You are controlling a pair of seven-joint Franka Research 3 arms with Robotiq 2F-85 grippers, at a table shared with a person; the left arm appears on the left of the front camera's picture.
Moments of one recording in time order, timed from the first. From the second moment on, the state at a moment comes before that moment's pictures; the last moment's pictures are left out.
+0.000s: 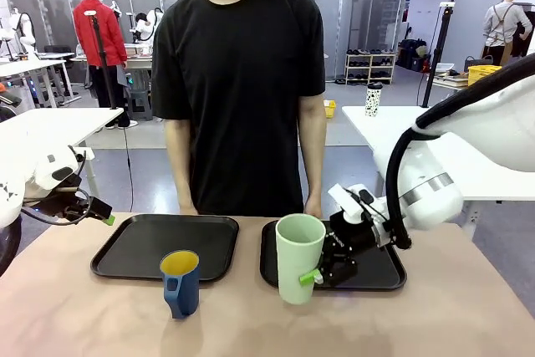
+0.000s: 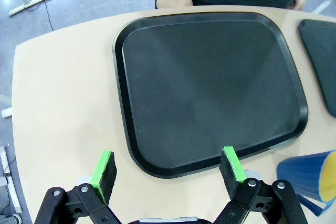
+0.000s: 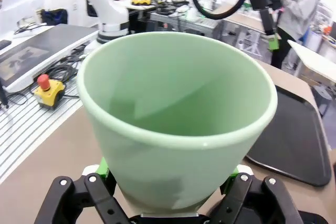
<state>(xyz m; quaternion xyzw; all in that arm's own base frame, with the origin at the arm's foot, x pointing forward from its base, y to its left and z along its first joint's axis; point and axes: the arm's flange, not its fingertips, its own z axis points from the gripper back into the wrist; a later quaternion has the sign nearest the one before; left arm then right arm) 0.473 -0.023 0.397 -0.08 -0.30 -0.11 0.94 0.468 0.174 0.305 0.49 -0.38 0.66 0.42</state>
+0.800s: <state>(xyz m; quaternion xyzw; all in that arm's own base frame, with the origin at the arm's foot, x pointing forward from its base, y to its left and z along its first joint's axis) 0.473 -0.023 0.397 -0.08 -0.30 -0.11 0.94 0.470 0.150 0.314 0.45 -0.47 0.56 0.50</state>
